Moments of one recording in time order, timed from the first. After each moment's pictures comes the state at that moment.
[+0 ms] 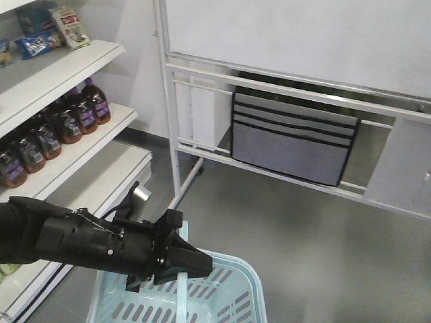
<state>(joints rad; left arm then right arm) -0.36 1.69 -0.75 -1.62 1.01 0.71 0.08 -0.01 0.03 0.01 0.14 -0.10</state>
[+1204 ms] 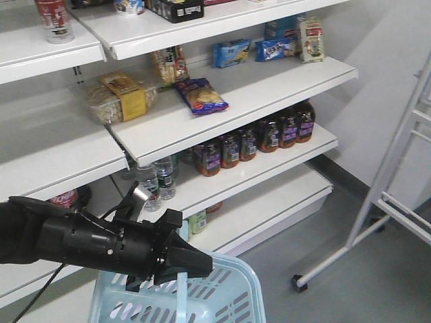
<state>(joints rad) -0.36 1.69 -0.75 -1.62 1.01 0.71 0.08 -0.01 0.03 0.01 0.14 -0.10</state>
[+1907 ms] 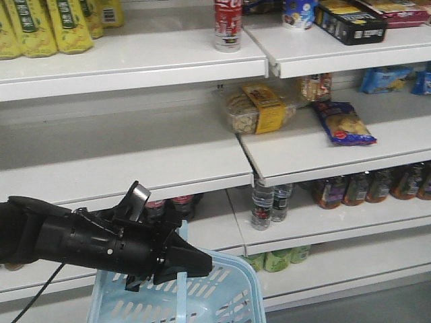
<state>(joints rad) -0.36 1.69 -0.75 -1.62 1.01 0.71 0.08 -0.01 0.03 0.01 0.14 -0.10</state>
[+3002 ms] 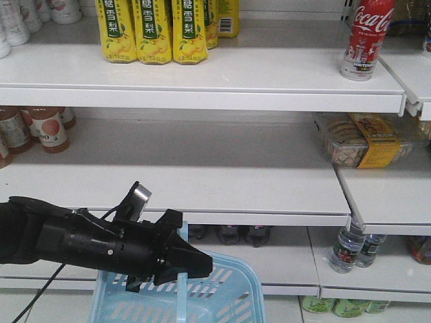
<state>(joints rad) -0.36 1.69 -0.75 -1.62 1.01 0.71 0.08 -0.01 0.03 0.01 0.14 -0.10</state>
